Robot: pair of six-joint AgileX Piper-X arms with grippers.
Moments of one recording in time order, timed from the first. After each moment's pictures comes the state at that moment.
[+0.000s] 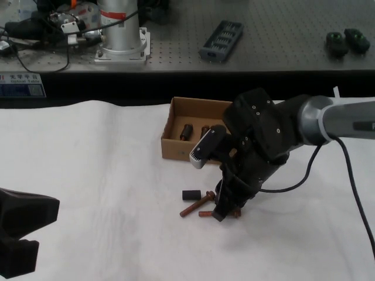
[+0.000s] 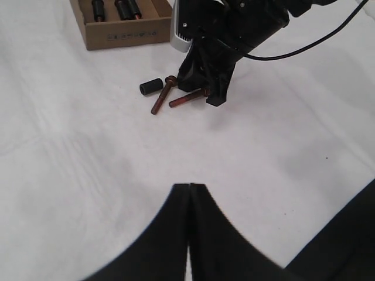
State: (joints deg) left arm -24.8 35.2 -42.9 41.8 17.1 -4.5; right arm 36.5 114.1 -71.7 33.0 -3.4 -25.3
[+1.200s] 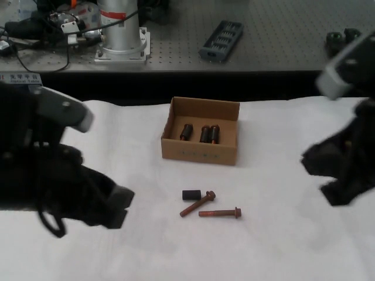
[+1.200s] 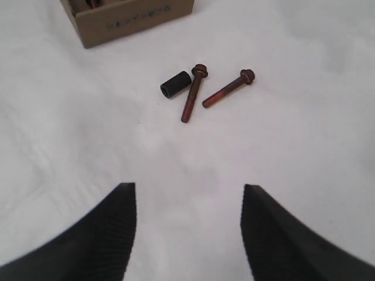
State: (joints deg) left arm -24.9 66.6 -42.9 18.8 16.3 7.5; right arm 36.5 62.2 -56.5 50.0 -5.0 -12.5
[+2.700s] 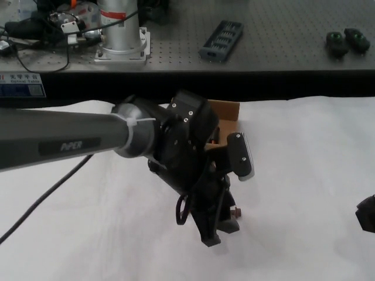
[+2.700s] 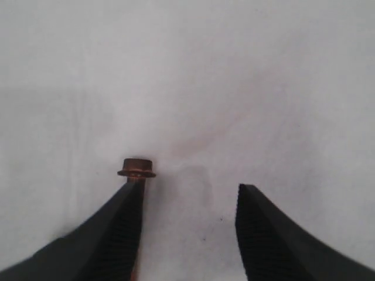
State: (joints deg) left arm -37.8 113.0 -76.6 25.0 26.7 47.4; right arm 36.5 41.8 -46.7 58.8 -5.4 -3.5
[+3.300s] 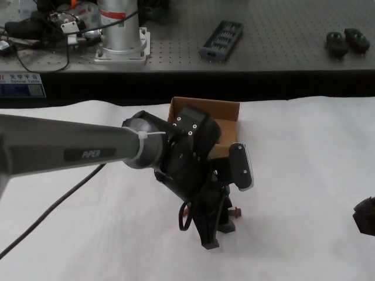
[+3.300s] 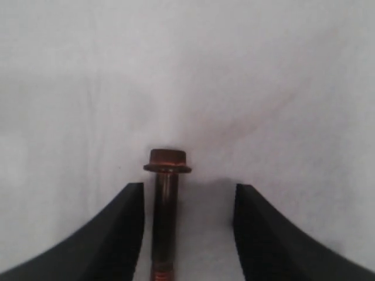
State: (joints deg) left arm -37.9 117.9 -77.6 20.0 22.2 49.9; right arm 36.5 41.8 -46.7 58.8 -7.1 -5.4
